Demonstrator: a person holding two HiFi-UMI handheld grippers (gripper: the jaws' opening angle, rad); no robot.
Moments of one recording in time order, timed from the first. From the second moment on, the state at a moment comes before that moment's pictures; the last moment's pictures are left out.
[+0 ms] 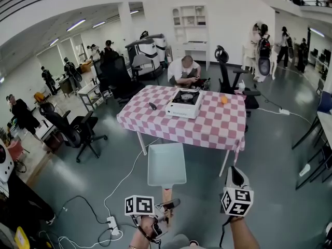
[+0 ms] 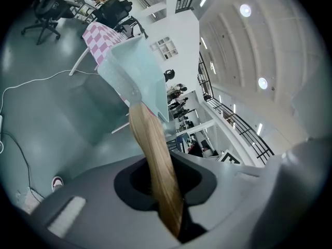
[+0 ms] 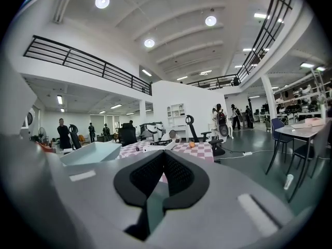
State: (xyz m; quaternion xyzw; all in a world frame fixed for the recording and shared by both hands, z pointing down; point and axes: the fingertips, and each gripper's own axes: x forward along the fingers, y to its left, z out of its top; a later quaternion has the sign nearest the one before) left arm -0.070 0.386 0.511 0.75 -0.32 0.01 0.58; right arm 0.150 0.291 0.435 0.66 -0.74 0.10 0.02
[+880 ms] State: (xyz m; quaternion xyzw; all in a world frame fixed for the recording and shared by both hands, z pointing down) left arm -0.064 0.241 0.507 0.75 -0.31 0.02 0.58; right arm 0.161 0.166 0.444 0.67 -0.73 0.10 0.04
